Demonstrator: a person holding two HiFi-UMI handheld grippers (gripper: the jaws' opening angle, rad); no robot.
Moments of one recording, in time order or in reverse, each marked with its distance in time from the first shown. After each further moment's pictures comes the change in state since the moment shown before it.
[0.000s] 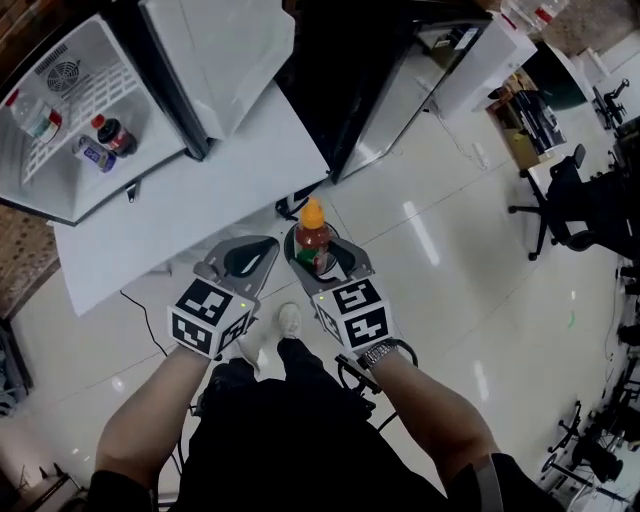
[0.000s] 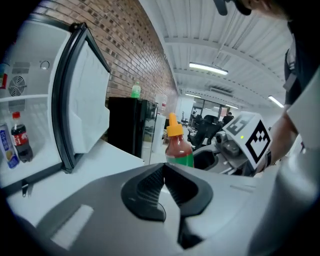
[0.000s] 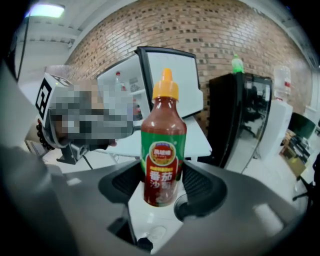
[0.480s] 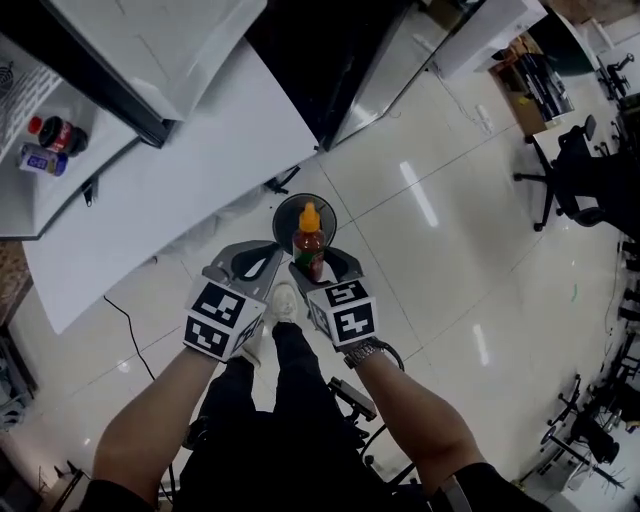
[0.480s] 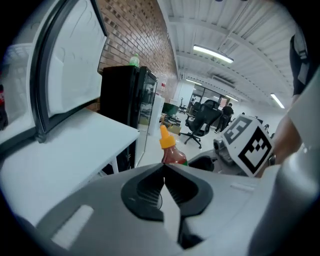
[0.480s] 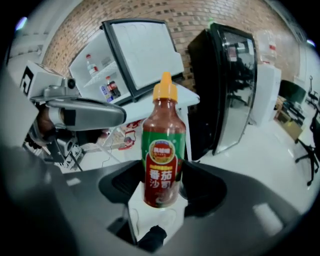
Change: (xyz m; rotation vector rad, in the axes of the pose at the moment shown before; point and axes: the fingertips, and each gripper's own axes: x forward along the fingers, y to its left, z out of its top) left arm 0.085 0.004 -0.091 -0.044 0.186 -0.064; right arm 0.067 -0.039 -0.123 0.234 0.188 -0.038
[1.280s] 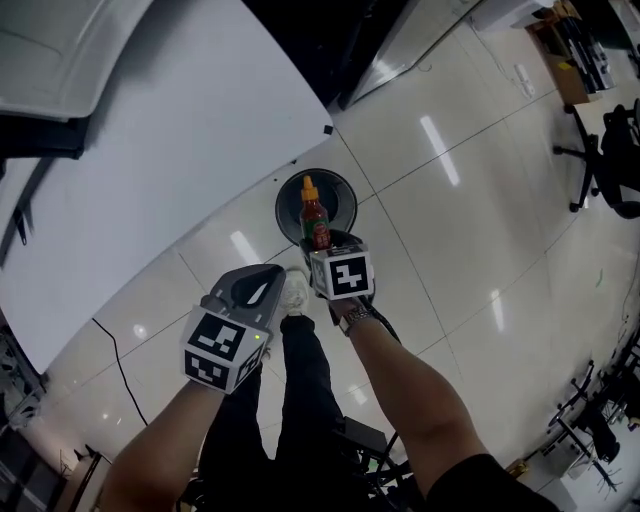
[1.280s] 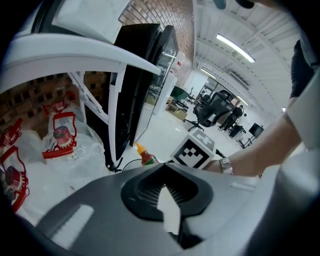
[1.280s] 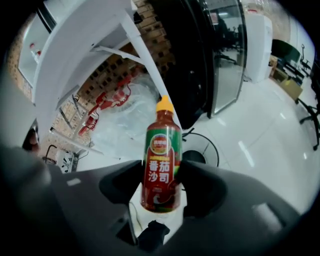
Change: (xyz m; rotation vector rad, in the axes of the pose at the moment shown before) left arm 0.103 0.043 -0.123 -0.192 0.166 -0.026; right arm 0.200 -0.109 -0.121 0.239 0.260 -0.041
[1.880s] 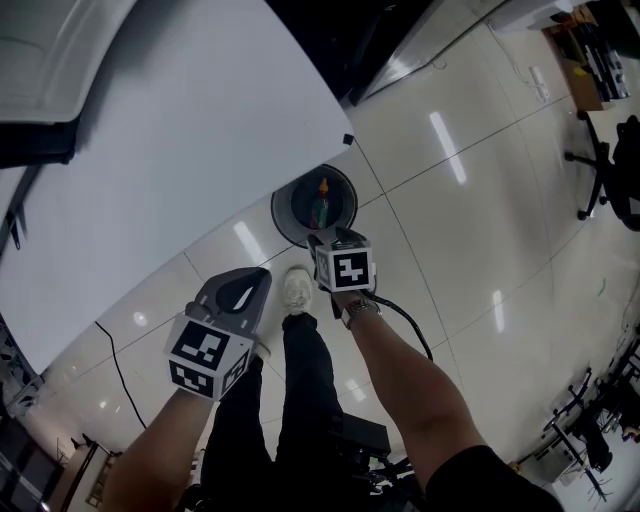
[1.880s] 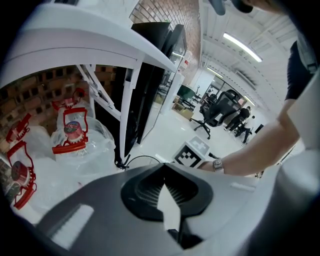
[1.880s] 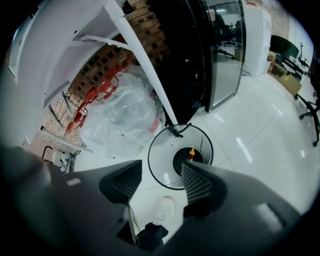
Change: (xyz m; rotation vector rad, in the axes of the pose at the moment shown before) left arm -0.006 0.036 -0.015 -0.038 0.015 0.056; right arm 0.050 -0.026 -0.017 0.032 0.055 -0.044
